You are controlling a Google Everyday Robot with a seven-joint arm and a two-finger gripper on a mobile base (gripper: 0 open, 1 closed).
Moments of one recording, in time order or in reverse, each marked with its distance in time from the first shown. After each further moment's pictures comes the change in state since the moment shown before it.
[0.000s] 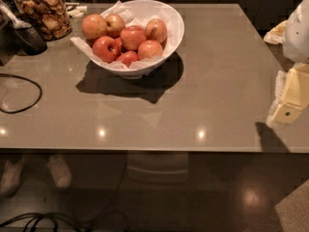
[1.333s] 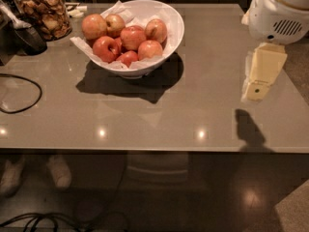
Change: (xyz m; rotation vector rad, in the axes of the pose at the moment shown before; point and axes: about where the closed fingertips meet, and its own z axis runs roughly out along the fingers) arm -0.039 -0.036 0.006 0.057 0.090 -0.053
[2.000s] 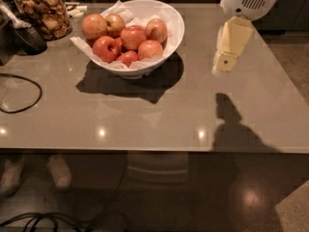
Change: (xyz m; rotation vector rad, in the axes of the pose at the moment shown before) arm -0.045 -0.048 0.006 0.004 -0.068 0.034
